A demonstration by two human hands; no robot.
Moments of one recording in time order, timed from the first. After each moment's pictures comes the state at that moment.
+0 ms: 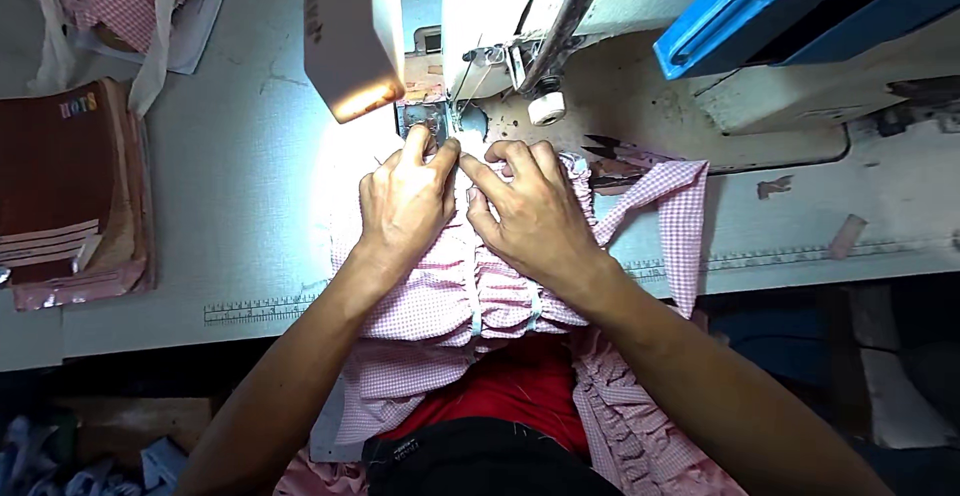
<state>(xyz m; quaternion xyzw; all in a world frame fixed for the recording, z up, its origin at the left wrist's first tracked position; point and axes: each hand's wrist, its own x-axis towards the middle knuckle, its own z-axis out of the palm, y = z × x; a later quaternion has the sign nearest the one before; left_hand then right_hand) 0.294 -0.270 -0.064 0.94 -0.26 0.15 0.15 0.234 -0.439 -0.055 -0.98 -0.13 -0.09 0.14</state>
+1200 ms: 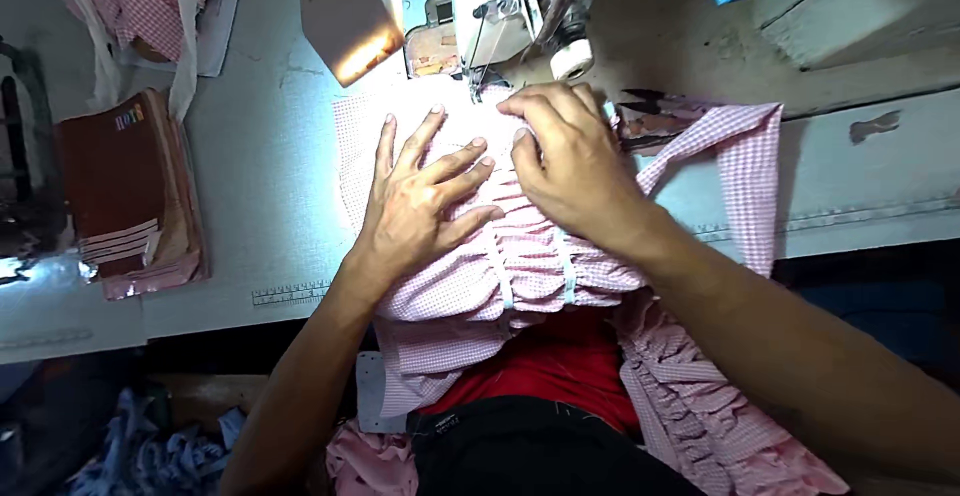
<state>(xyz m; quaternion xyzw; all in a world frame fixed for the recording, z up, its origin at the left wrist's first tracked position) 0.283 -0.226 -0.059 0.88 -0.44 0.05 0.20 0.255 -0.450 -0.057 -0.95 -0.09 -0.11 0.27</state>
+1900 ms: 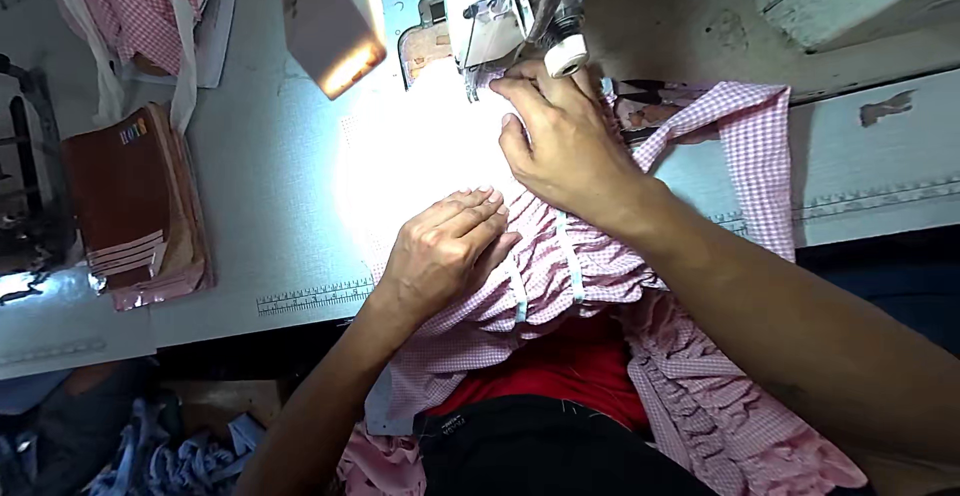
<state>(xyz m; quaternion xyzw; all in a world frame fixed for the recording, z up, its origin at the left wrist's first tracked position) 0.235 -0.239 -0.061 0.84 -0.47 0.08 0.28 0.272 -0.450 -0.064 -0.96 -0.08 -0.10 0.24</state>
